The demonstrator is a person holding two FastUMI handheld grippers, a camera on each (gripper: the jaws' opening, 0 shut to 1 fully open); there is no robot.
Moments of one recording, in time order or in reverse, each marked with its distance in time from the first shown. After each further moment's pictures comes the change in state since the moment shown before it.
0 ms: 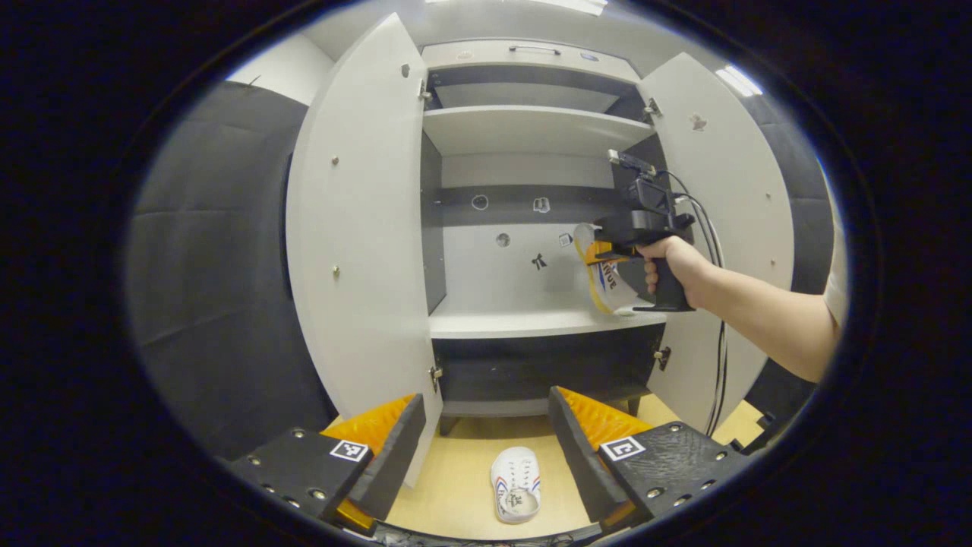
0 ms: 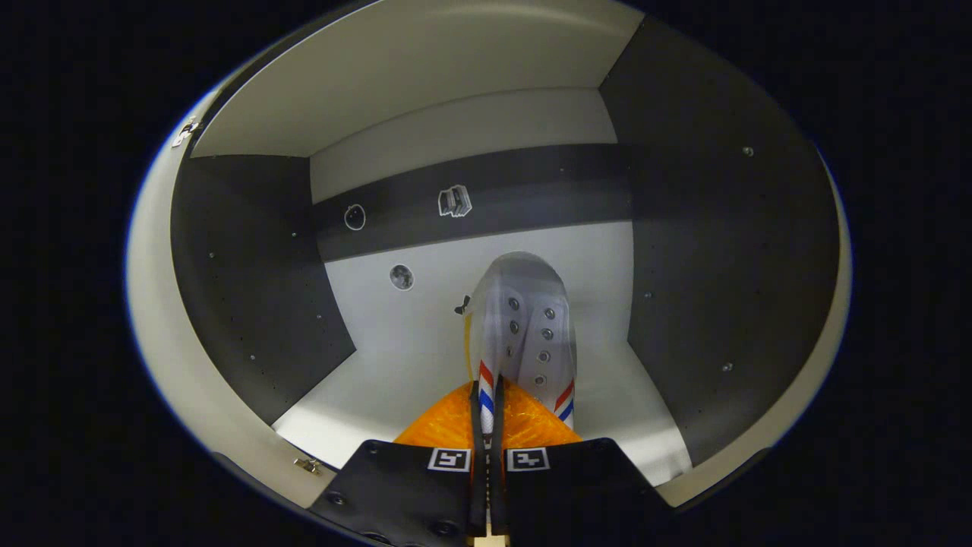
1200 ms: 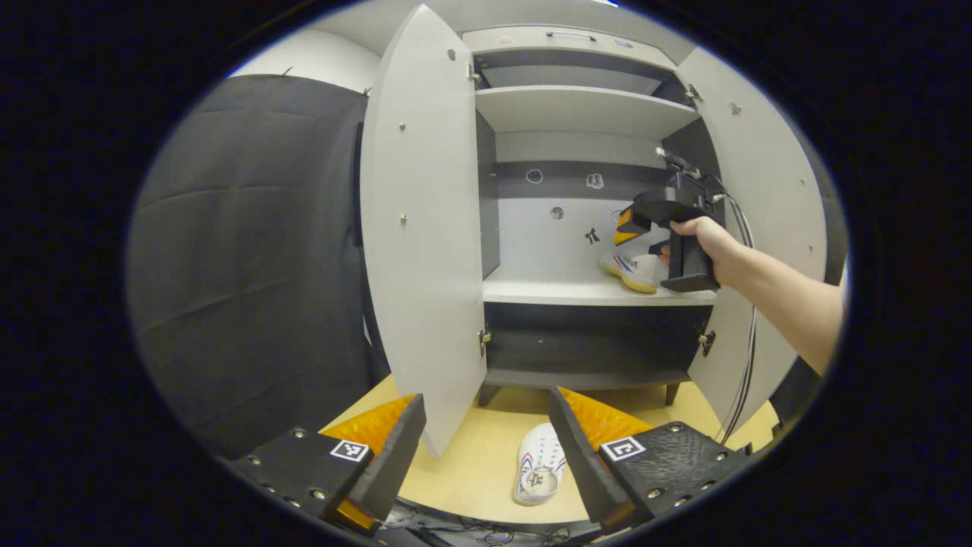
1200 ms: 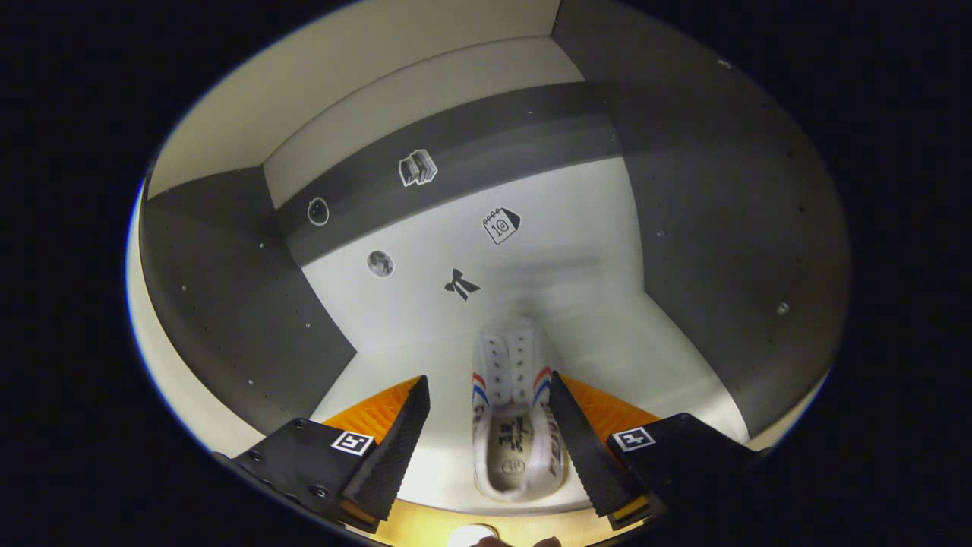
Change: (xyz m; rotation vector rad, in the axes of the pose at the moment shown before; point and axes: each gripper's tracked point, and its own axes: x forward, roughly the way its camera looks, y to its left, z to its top) left arm -0.024 0.029 -0.041 -0.043 0.100 0.162; right arm 0.005 0.011 -0.035 0.169 0.114 -0.020
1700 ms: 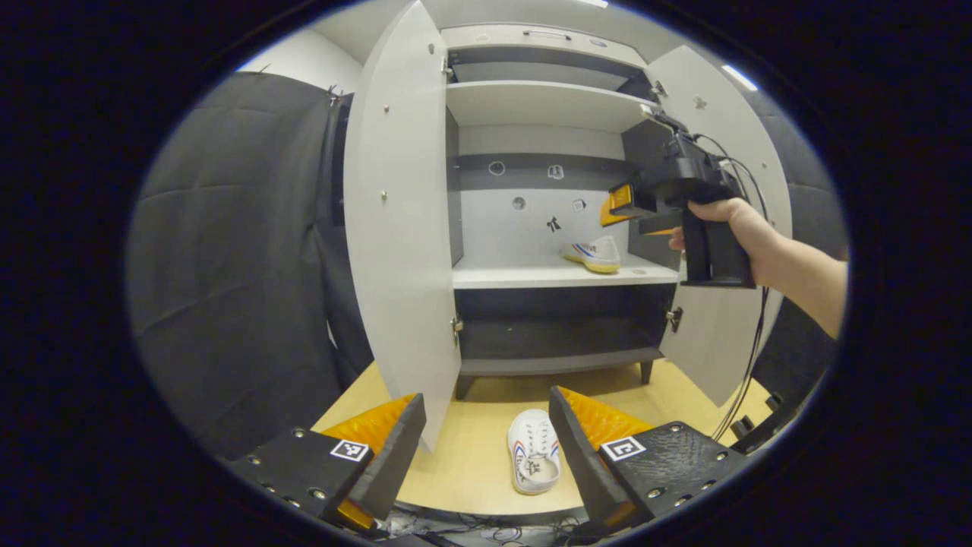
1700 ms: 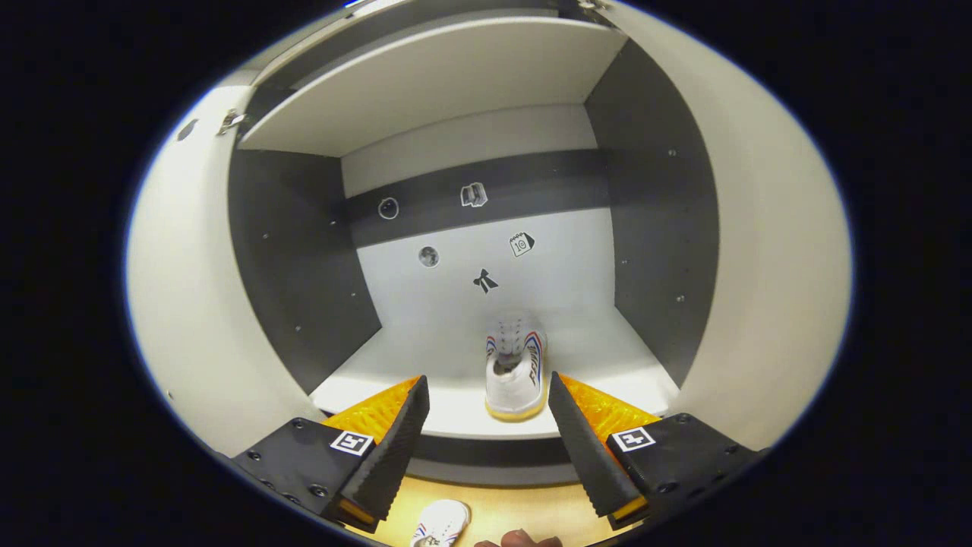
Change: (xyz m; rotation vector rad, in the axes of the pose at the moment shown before) left arm -0.003 -0.001 -0.036 0.065 0.012 -0.182; right arm -0.131 0.019 -0.033 -0.183 -0.133 0.007
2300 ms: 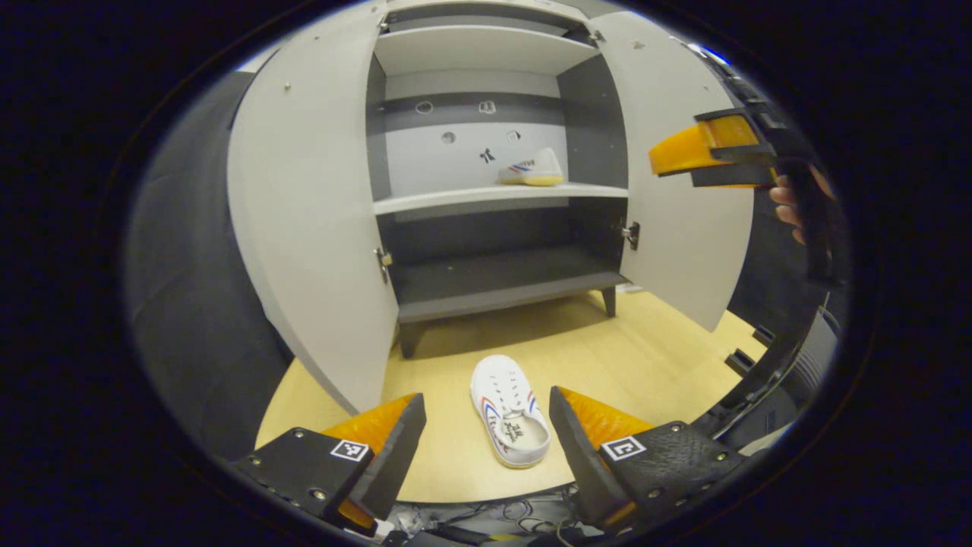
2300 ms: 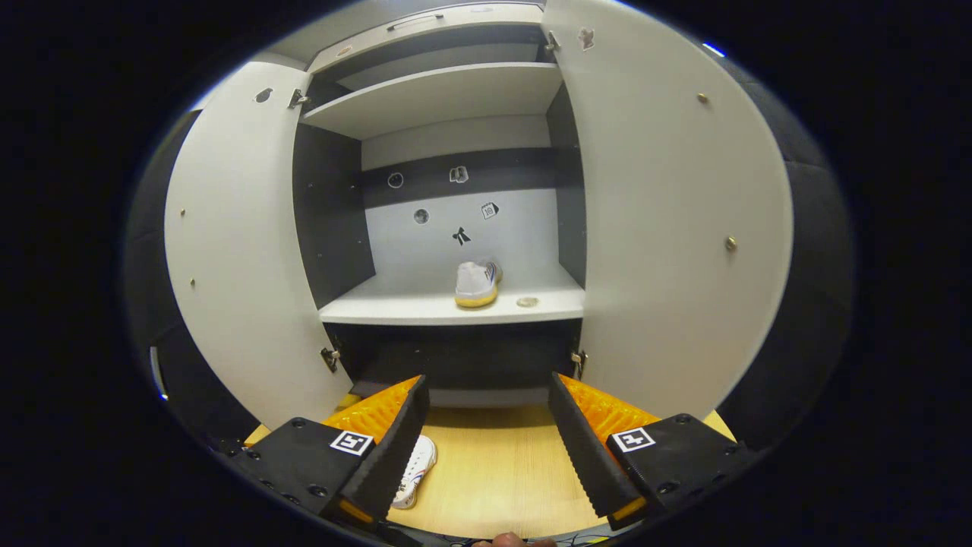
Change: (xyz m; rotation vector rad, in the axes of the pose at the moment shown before) left arm 0.054 -0.052 -0.108 0.074 0.195 -0.264; right arm -0.148 -0.034 -0.116 -0.030 0.038 -0.131
